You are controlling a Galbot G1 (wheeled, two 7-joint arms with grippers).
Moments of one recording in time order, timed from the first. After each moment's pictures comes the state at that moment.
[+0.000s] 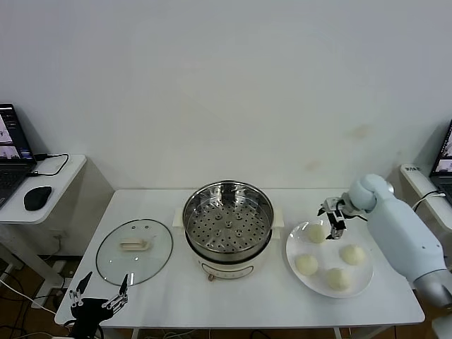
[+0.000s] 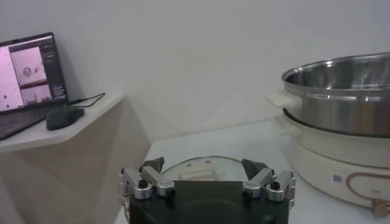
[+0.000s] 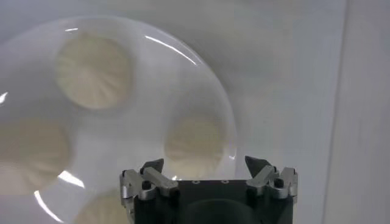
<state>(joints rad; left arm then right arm) 1.87 -1.36 -0.79 -2.22 -0.12 0.13 0.04 -0.30 0.96 -0.10 1.02 -0.68 0.04 -1.22</state>
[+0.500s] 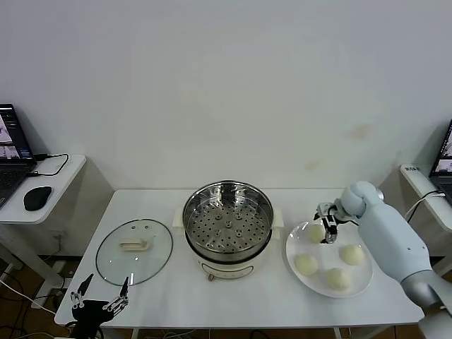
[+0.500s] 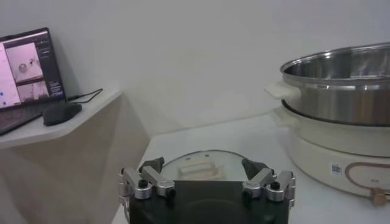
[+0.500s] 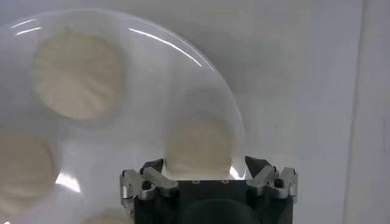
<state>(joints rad) 1.86 -1.35 -0.79 -2.20 -0.11 0.13 0.04 -0.31 0.99 -0.10 0.97 -0.70 0.03 -1.18</state>
